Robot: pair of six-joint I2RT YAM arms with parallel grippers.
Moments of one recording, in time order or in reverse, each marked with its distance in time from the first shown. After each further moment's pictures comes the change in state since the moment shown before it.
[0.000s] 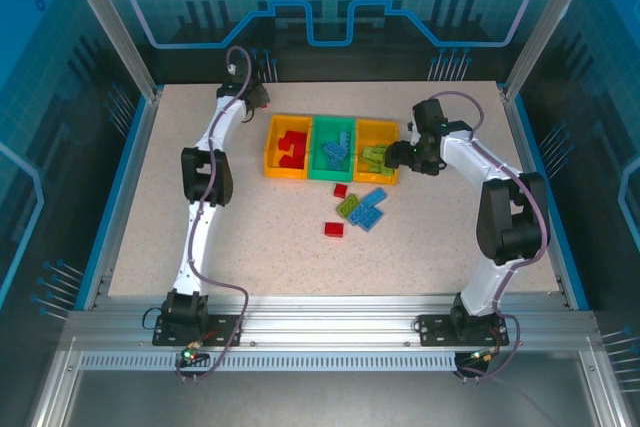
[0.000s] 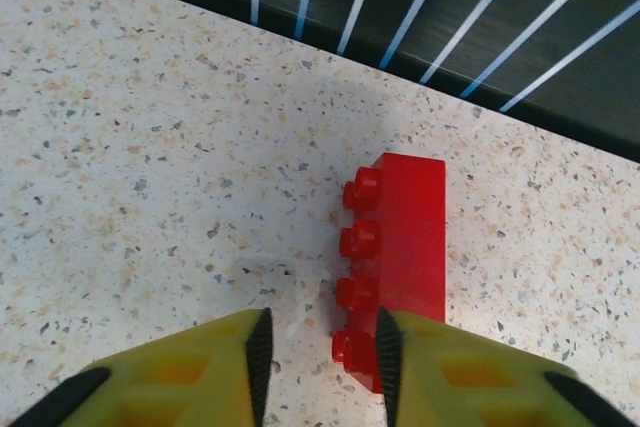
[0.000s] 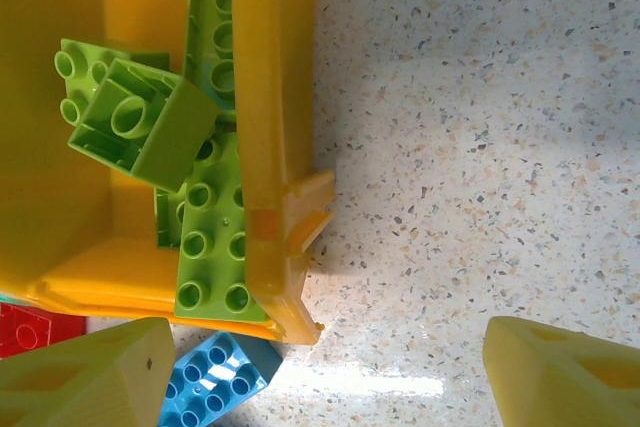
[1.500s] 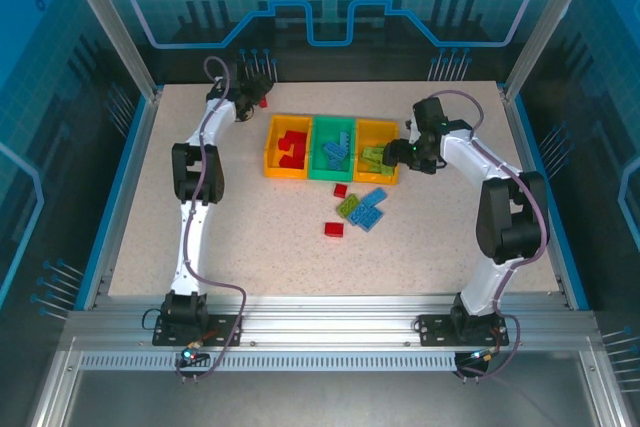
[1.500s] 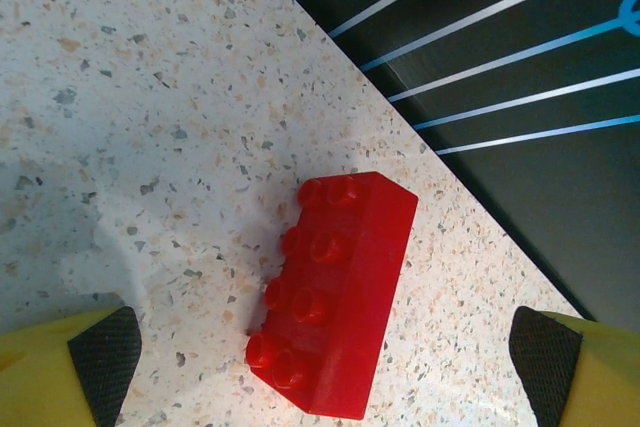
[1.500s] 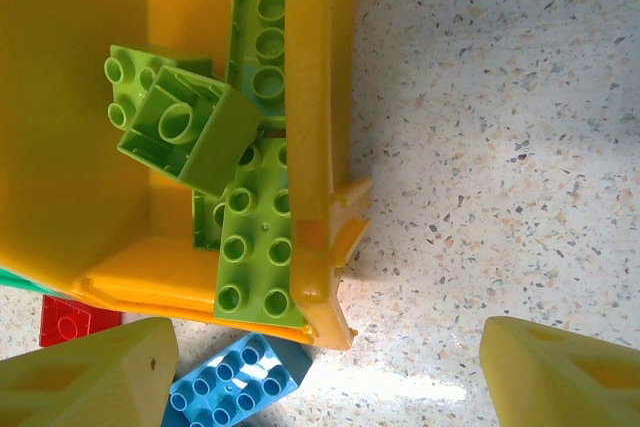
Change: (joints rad) left arm 0.051 -0.064 -0.185 0.192 0.261 -0.435; right arm -0.002 0.008 0.012 0.011 -0.054 0.000
